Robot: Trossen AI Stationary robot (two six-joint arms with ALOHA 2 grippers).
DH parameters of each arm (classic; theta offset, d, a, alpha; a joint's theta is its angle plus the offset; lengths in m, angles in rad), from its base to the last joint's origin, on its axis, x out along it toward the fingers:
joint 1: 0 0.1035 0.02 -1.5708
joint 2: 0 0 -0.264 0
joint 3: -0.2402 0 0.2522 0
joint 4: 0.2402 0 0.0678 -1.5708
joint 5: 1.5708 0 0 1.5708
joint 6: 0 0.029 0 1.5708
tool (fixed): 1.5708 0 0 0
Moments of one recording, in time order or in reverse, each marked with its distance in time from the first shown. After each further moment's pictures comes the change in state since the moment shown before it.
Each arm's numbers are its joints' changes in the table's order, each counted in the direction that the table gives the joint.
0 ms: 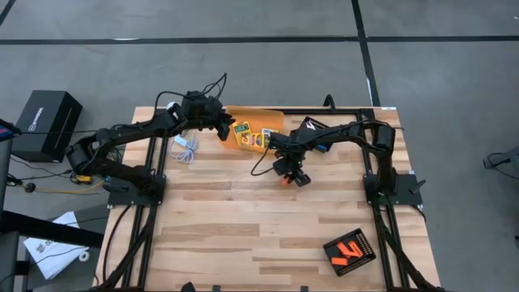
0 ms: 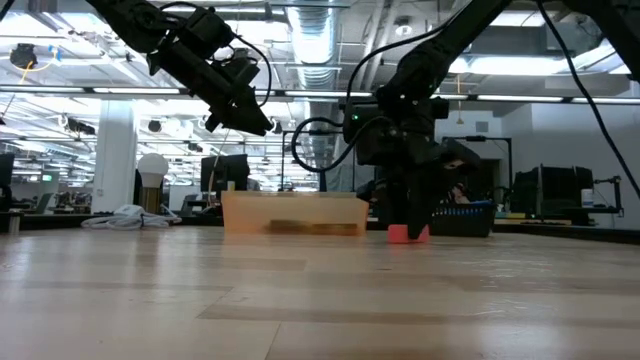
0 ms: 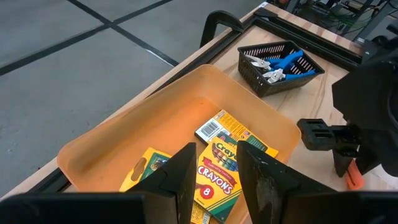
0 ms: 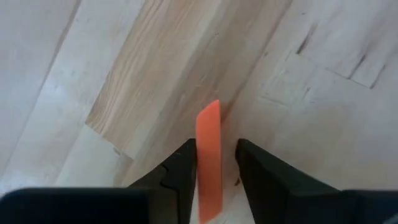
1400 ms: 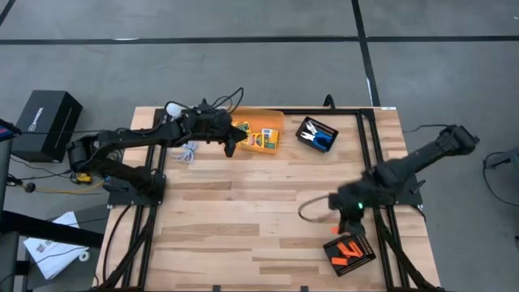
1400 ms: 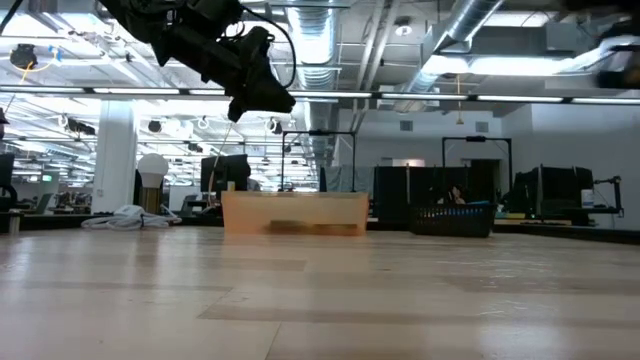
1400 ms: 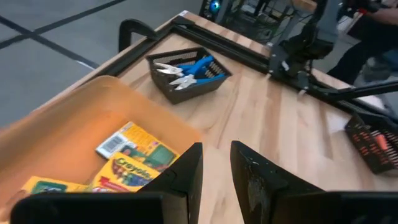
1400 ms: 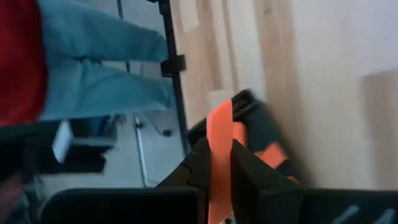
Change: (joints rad) left arm -0.217 0.000 0.000 -0.094 0.057 -0.090; right arm 0.748 -0.973 0.441 -0.057 0.010 1.625
